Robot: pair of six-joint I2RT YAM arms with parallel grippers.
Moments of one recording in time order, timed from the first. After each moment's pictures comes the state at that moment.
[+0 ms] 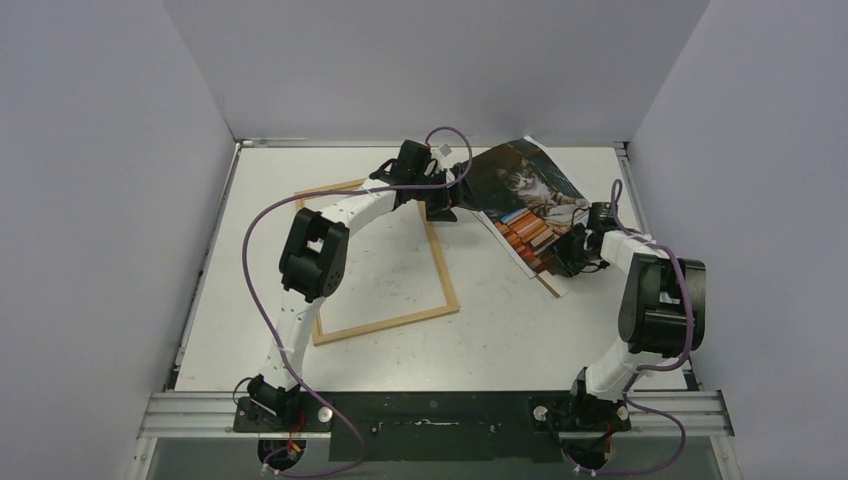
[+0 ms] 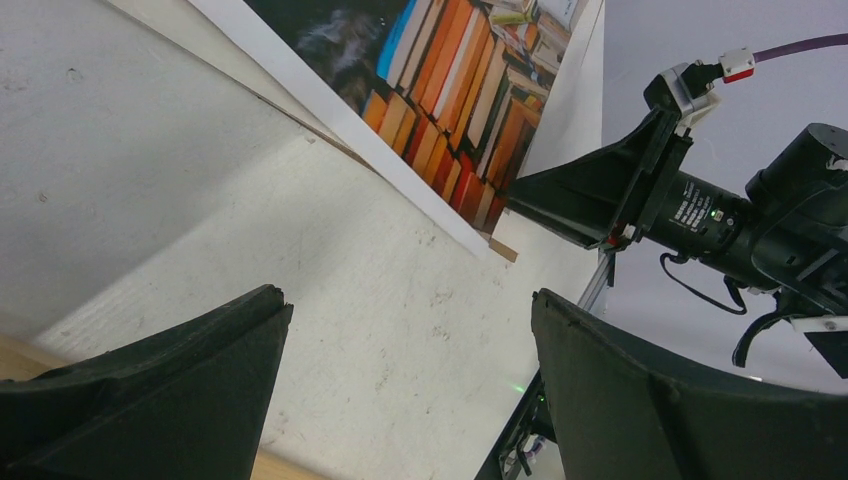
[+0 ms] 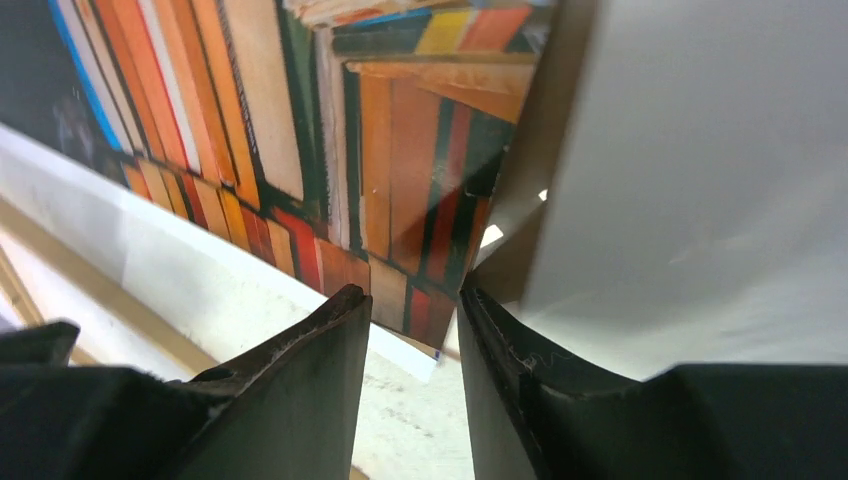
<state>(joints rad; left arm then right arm) -0.53 2.35 1.93 -0.30 0.64 -0.74 -0.17 1.67 0.92 -0.40 -0.22 0.80</state>
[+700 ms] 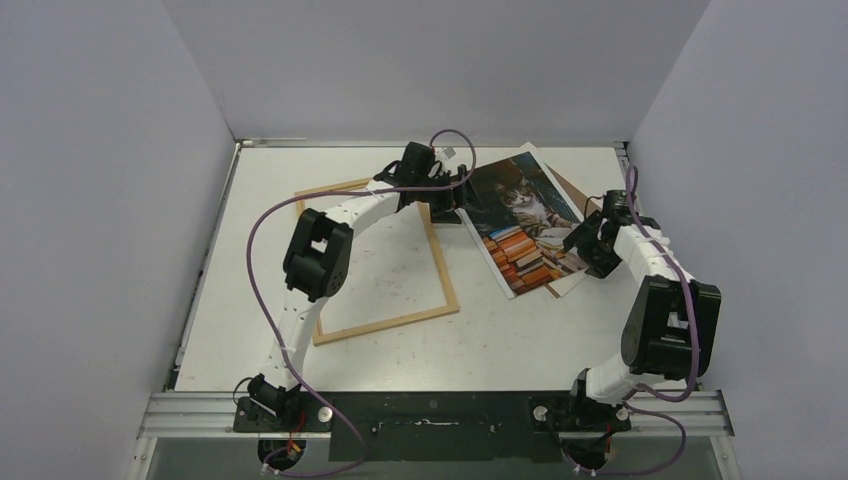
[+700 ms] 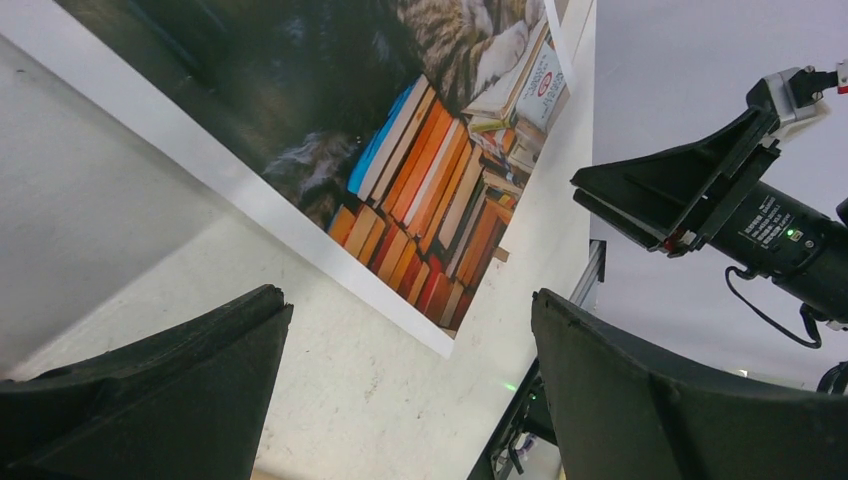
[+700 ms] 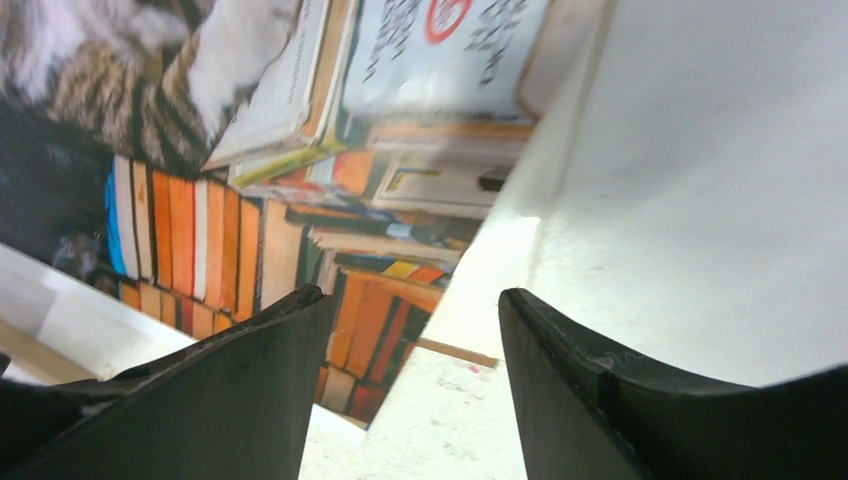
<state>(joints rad) -0.54 2.38 1.95 -0.28 0.66 -0.77 -0.18 1.54 1.02 -0.62 0.03 0.66</state>
